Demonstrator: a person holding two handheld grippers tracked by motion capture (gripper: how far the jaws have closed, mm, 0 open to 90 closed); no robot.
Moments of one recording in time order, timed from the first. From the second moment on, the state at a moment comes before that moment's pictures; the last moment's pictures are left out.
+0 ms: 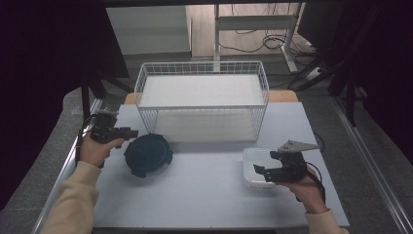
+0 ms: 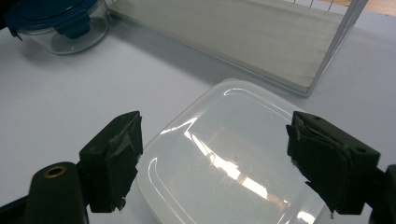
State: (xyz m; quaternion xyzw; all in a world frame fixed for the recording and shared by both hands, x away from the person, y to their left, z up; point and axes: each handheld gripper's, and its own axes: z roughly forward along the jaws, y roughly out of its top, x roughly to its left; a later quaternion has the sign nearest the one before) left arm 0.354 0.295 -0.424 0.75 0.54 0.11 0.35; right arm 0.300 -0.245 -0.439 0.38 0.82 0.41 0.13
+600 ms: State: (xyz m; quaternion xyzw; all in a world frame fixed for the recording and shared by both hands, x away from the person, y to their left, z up) left arm 0.401 0.298 -0.452 0.77 0.56 0.08 0.29; right arm 0.301 -0.242 -0.441 0.38 0.82 0.41 0.13
